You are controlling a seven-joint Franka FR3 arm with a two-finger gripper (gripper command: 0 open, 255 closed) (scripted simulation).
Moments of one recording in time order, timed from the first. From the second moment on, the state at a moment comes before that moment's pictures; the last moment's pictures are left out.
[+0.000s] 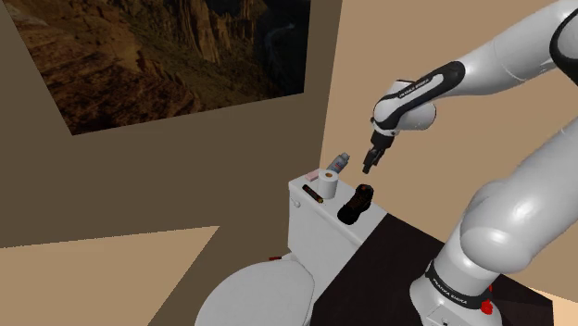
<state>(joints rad) -0.03 -0.24 -0.60 -2.59 -0.04 2.42 -0.64</state>
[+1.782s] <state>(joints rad) -0.11 0.38 -0.56 -2.35 0.69 2.55 -1.33</state>
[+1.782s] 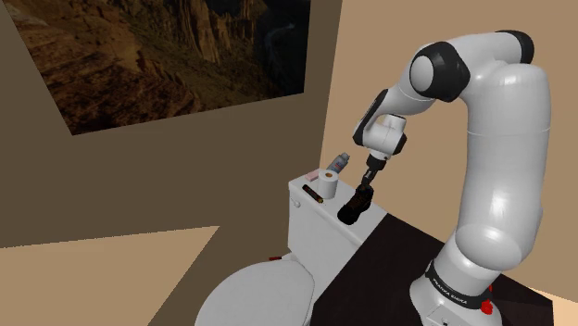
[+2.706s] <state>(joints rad) -0.03 0.21 -0.67 -2.38 0.48 2.46 -1.17</state>
